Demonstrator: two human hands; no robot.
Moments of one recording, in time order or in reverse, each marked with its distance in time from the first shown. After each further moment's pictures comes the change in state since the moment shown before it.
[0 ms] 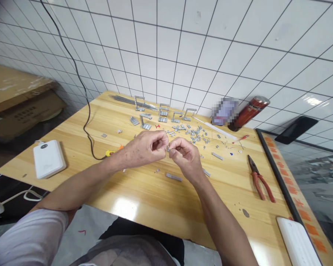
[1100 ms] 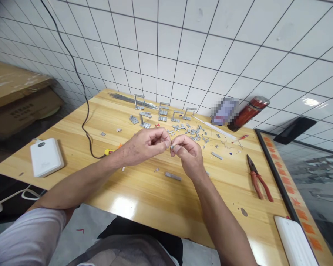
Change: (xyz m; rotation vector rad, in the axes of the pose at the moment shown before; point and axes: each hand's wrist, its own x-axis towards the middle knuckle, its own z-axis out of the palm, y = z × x) left_hand -0.002 0.005 -0.003 -0.281 -0.057 -0.086; right_hand 0.009 -0.002 0.000 0.177 0.048 0.116
